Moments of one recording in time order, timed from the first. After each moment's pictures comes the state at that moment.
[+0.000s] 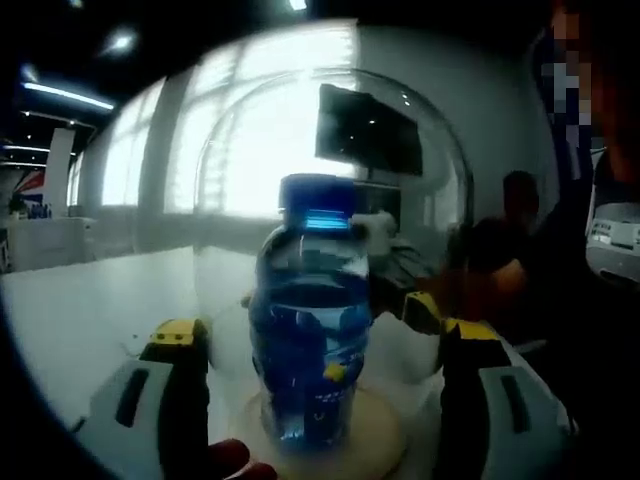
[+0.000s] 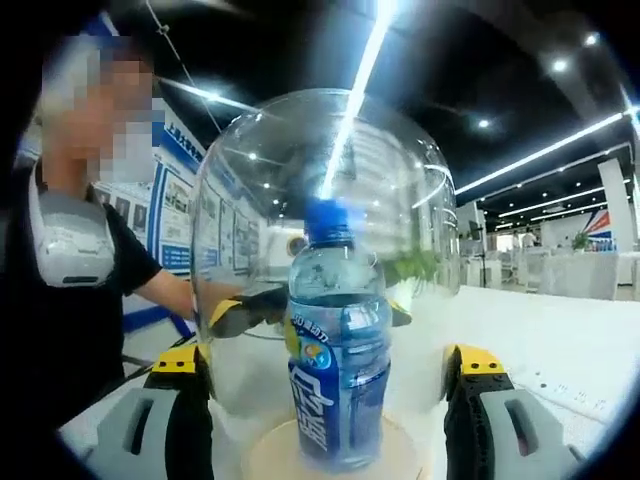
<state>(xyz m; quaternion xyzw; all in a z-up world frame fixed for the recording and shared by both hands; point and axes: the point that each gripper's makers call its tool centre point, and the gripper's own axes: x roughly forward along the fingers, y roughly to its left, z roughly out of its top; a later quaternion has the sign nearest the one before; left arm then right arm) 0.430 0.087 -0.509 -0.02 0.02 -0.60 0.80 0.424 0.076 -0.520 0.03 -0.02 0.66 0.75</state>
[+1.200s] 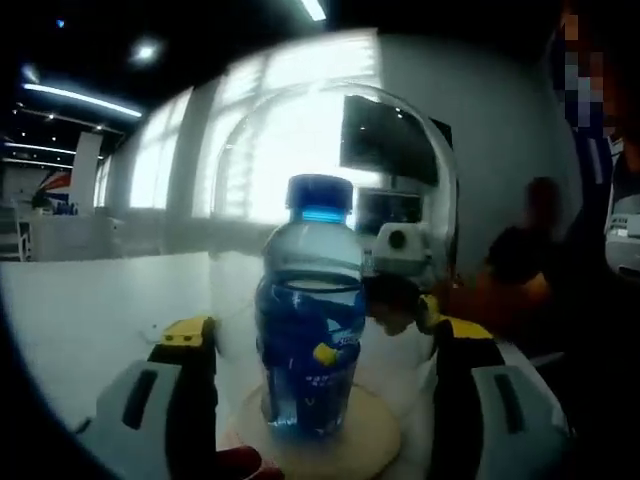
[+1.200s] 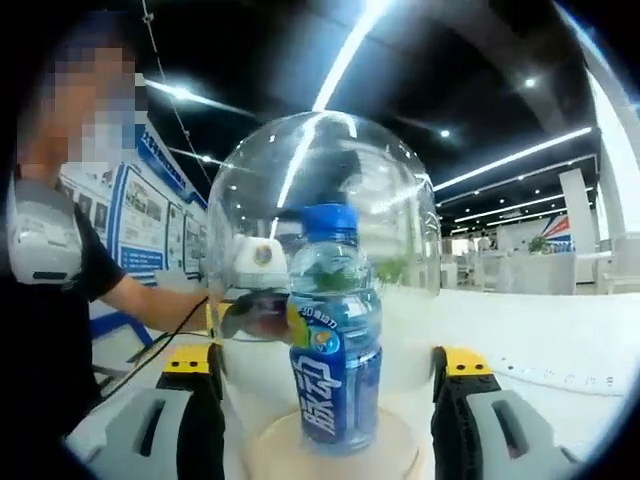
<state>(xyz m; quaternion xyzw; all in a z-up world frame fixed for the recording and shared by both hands) 0.424 0.101 -0.511 -0.04 0.01 -0.55 0.84 0.412 0.061 -0.521 0.03 -0.02 0.57 0.82</state>
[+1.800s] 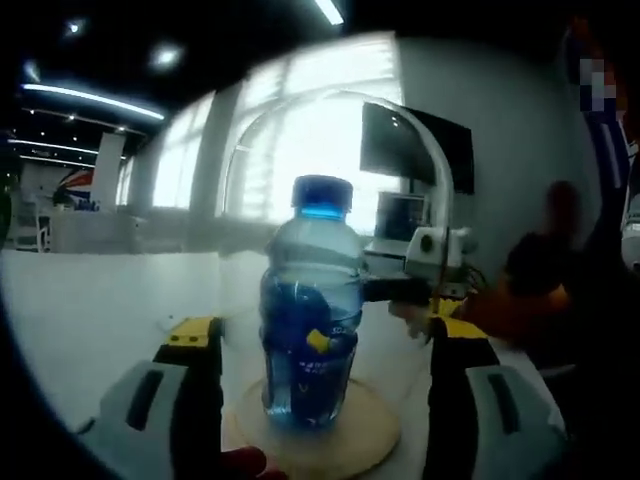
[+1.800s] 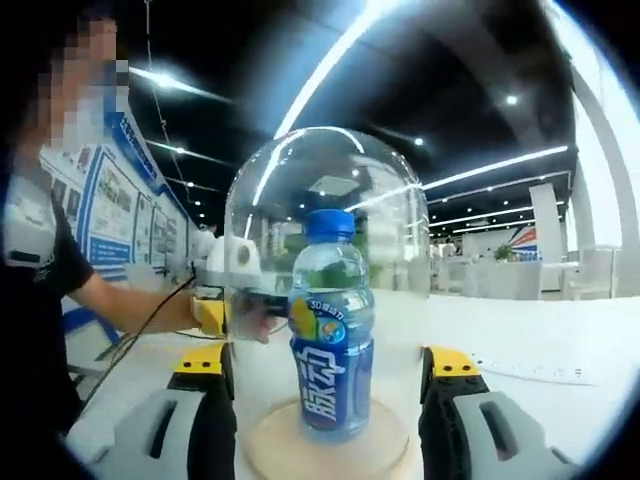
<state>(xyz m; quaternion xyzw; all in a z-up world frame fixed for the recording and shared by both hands) 0.416 0.110 -0.514 -0.05 0.01 -0.50 0.87 0.403 0.043 -0.523 0.02 -0.02 0.50 0.87</state>
